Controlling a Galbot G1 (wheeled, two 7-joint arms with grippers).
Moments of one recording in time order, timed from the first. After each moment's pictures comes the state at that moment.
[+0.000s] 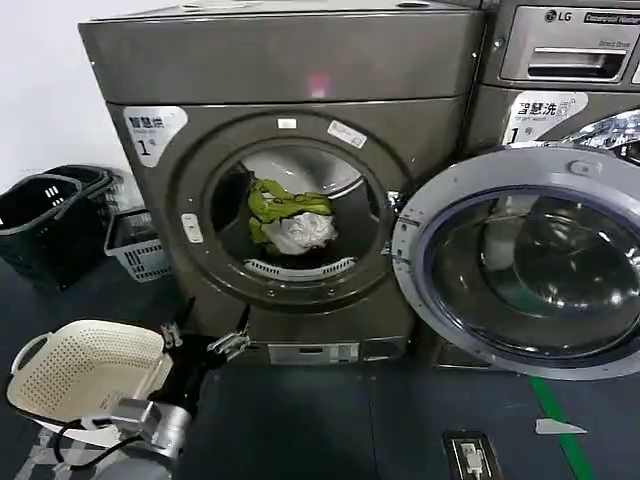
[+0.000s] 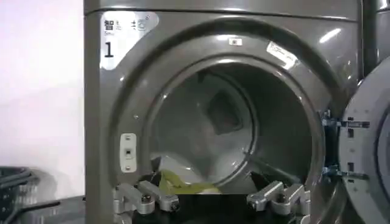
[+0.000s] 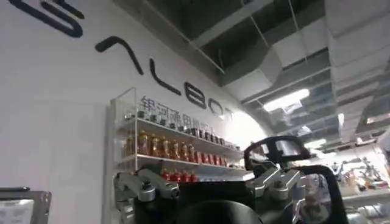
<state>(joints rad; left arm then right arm) 1.45 -1.44 -0.59 -2.36 -0.10 0.35 0.07 -1.70 0.96 2.36 1.85 1.05 -0.34 -0.06</state>
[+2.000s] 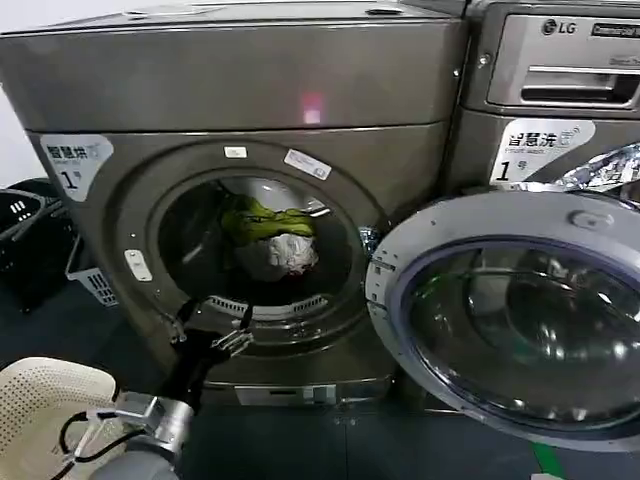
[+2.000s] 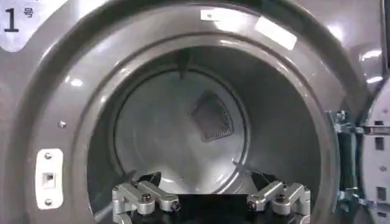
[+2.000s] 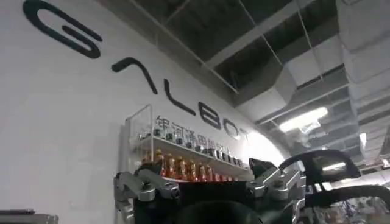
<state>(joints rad) 1.42 -1.43 -0.58 -2.33 -0.10 0.34 0.09 -1.70 0.96 2.35 1.88 1.09 -0.24 -0.07</state>
